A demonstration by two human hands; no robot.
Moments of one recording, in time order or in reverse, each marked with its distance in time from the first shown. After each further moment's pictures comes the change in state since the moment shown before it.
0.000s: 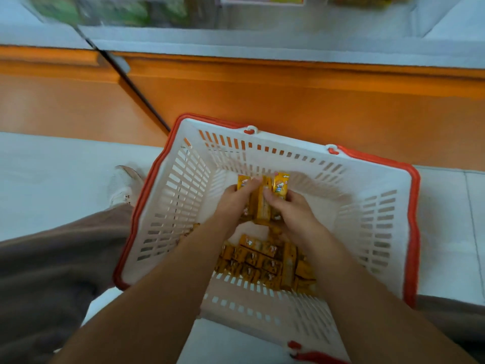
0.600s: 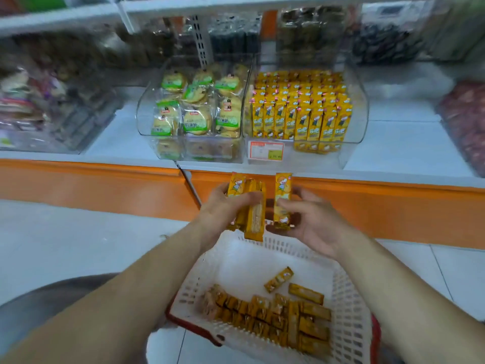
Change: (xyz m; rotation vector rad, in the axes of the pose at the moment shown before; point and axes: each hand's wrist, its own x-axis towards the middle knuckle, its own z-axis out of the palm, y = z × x) left_hand -0.203 0.168 -0.035 0.157 -0.084 0.551; right_hand -0.166 -0.196 0.047 0.056 -0.278 -0.245
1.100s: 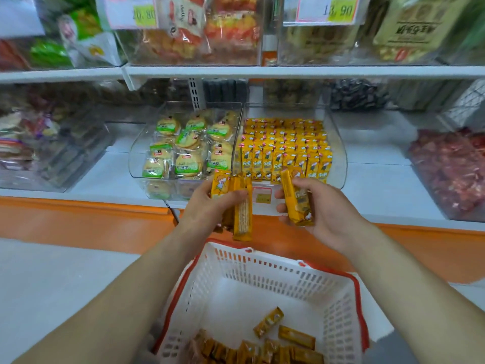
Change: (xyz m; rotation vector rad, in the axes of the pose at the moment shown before) left_hand 0.015 0.075 -0.008 -0.036 0.037 0.194; right_hand 0.001 -0.102 0.014 -0.007 0.081 -0.160
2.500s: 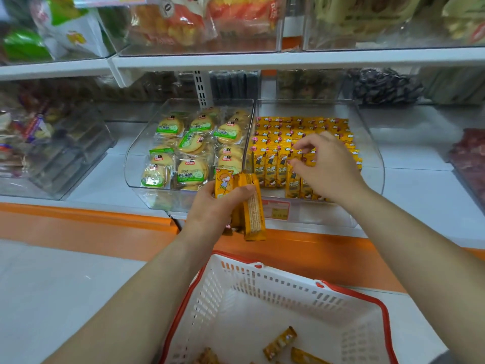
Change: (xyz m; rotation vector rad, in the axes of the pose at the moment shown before) left_hand 0.045 -0.004 -0.001 -0.071 0.128 -0.095; right_hand 0.117 -0.026 -0.013 -1.315 0.316 -0.683
